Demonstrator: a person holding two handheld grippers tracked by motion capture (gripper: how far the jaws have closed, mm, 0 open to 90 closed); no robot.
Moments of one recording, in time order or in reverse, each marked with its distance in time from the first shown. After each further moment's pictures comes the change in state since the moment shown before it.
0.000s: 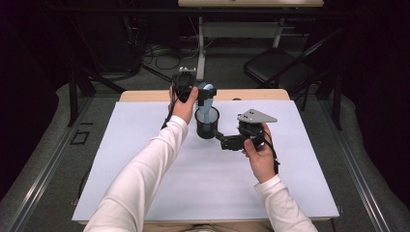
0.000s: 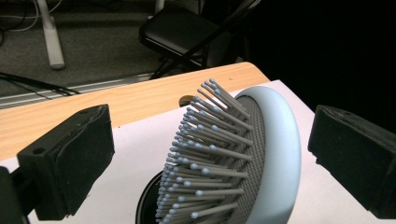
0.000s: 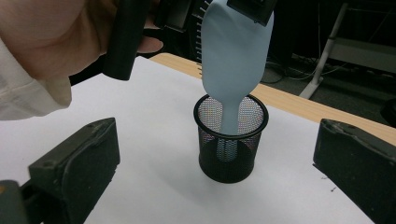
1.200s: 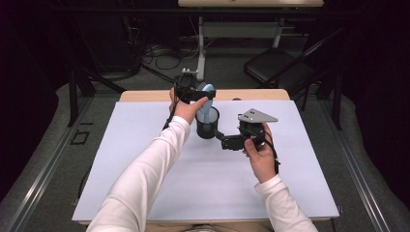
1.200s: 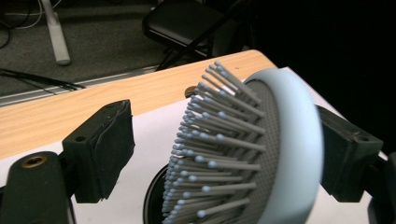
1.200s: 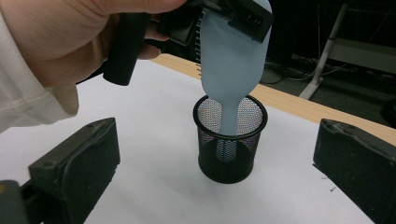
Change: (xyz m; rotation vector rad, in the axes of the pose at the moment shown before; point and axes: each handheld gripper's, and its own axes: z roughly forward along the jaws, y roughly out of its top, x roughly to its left) left arm -0.001 -0.002 0.004 0.036 0.023 0.029; right arm -0.001 0.000 -0.001 -0.003 -0.001 -0.003
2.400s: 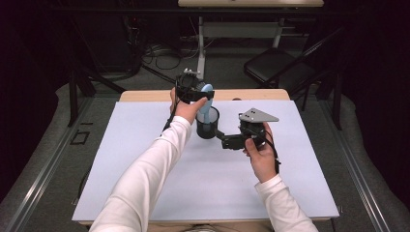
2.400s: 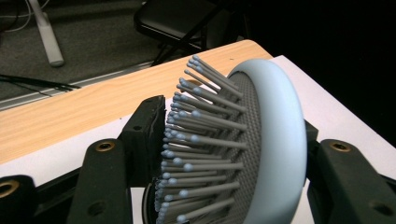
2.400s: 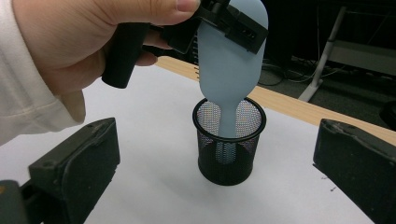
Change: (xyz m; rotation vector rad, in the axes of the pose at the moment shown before) left arm -0.001 0.000 0.002 0.034 -0.026 0.056; right arm -0.001 0.002 -0.002 -0.008 0.000 0.004
